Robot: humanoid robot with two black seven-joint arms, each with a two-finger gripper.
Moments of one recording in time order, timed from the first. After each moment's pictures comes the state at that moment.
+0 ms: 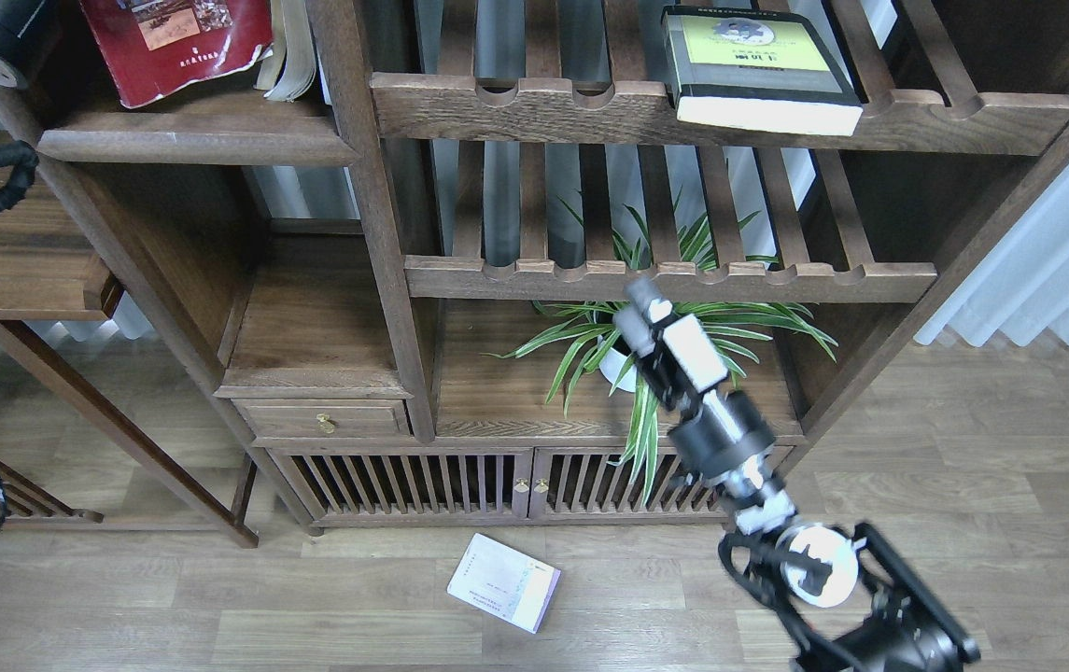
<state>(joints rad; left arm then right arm) -1.00 0.37 -1.22 -0.57 0.66 -0.49 -0.19 0.13 0.02 1.29 1.34 0.01 0.49 -0.05</state>
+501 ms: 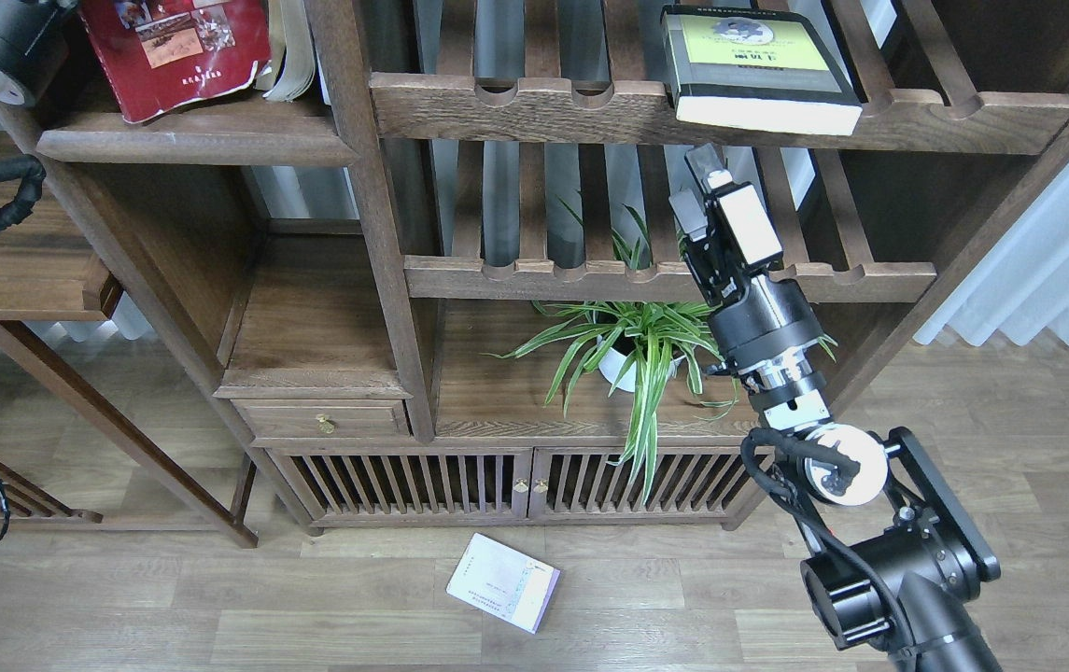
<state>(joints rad) -0.98 0.37 -1.20 -0.57 0.59 -0.49 -0.19 0.24 0.01 1.36 1.40 0.01 0.35 -0.04</state>
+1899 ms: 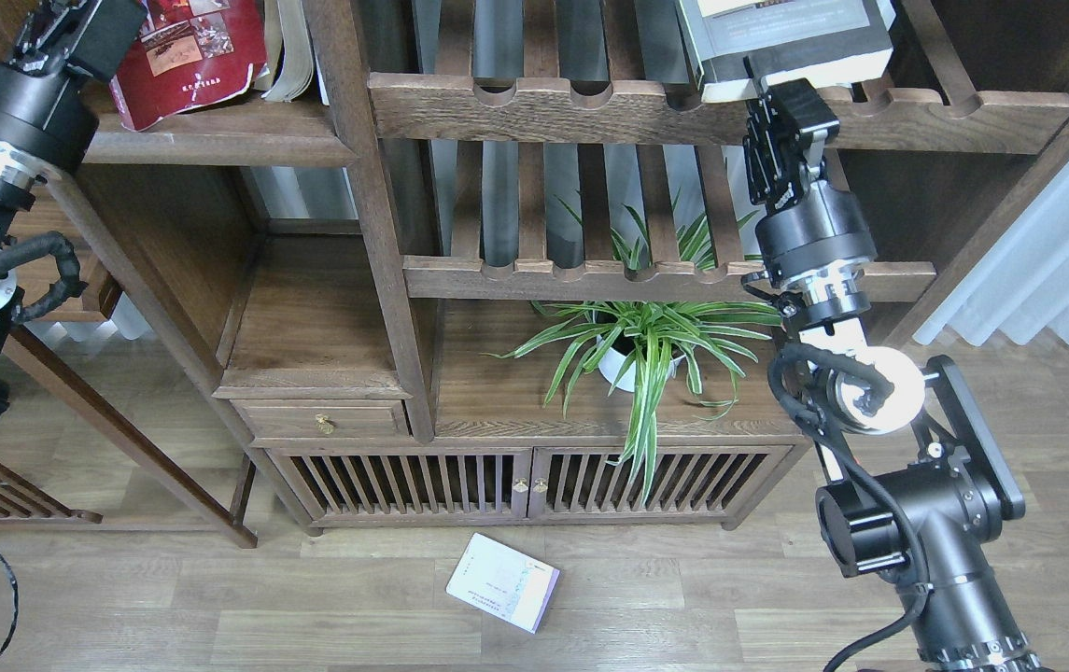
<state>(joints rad) -0.69 0.37 -1.24 -0.88 0.32 -0.49 -0.20 0.24 0.02 1.41 1.52 0.07 0.30 0.02</state>
